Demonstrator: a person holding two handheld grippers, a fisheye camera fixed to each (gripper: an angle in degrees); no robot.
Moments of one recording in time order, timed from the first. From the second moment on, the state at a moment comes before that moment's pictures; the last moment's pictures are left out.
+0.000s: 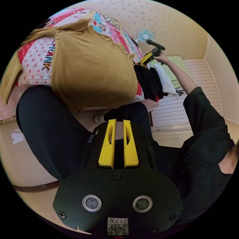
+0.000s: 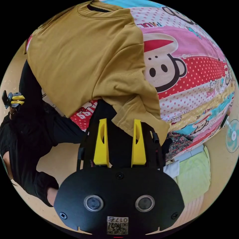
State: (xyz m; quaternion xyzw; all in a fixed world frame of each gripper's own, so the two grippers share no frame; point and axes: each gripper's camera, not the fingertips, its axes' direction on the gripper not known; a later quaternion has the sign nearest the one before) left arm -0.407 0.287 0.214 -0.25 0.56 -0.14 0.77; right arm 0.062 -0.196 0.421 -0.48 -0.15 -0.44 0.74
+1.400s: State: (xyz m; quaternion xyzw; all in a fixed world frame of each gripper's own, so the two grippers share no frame) left arm -0.394 0.233 0.215 -0.24 0.53 -0.14 0.80; right arm -0.028 -0.209 0.408 -0.33 -0.32 -0.20 0.86
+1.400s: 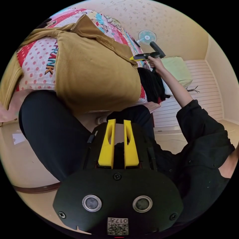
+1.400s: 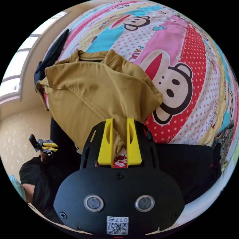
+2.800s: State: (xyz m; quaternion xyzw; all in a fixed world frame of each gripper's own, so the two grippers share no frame) left arm -0.473 0.088 0.239 -0.13 0.28 -0.22 0.93; right arm -0.119 -0.200 0.391 -0.34 -0.19 -0.17 0.90
